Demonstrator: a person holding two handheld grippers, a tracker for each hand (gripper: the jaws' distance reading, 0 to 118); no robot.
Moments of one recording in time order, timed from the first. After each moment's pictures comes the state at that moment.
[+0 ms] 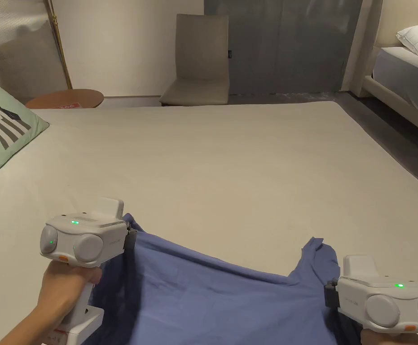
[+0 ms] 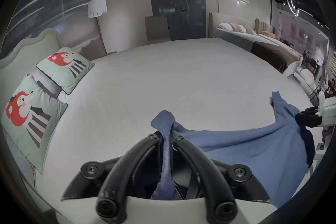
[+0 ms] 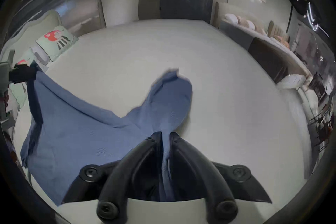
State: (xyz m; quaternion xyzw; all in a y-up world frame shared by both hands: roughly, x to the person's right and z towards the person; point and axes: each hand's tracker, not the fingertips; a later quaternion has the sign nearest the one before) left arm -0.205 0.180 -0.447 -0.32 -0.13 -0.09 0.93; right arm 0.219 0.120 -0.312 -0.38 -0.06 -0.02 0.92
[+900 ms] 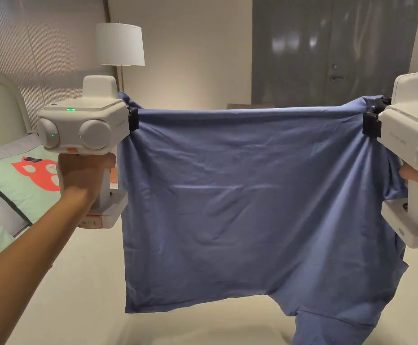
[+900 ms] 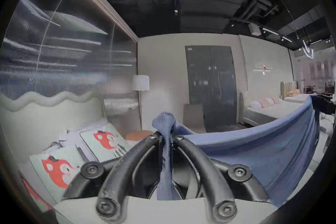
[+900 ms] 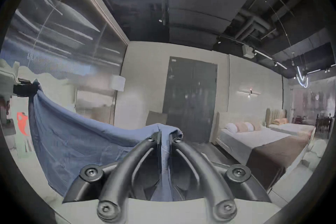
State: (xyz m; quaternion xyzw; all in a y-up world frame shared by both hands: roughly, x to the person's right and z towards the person) left arm -0.252 0.492 -0.498 0.01 0.00 -0.02 1.00; right arm 0.198 0.474 -0.446 0.06 -0.03 0.06 1.00
